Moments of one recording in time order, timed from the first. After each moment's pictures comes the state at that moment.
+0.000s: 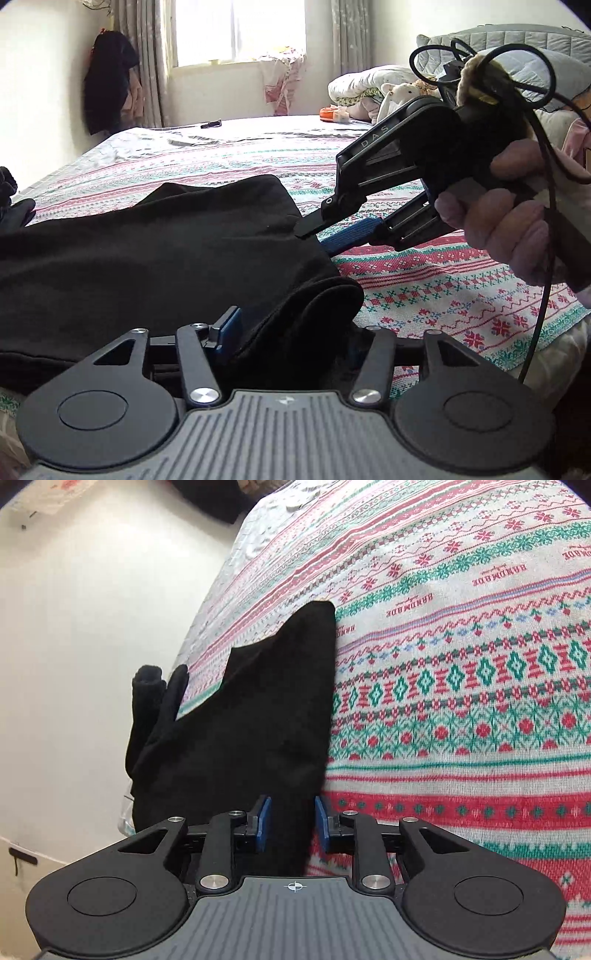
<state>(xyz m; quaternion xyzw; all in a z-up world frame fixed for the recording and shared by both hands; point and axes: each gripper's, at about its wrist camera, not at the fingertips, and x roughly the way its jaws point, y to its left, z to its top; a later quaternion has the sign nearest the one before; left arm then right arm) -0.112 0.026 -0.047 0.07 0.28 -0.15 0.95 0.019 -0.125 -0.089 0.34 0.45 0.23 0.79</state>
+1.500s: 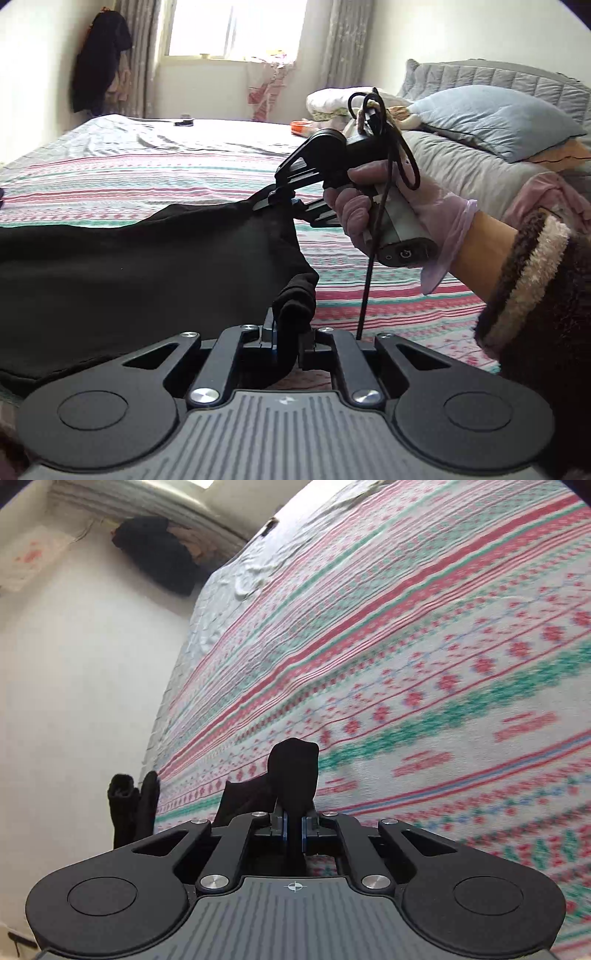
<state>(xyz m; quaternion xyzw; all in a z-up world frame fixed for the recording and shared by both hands) -0.153 -0.051 0.022 -0.01 0.29 -0.20 0.94 0.079 -0.208 -0.054 0.40 0.40 0.11 0.82</state>
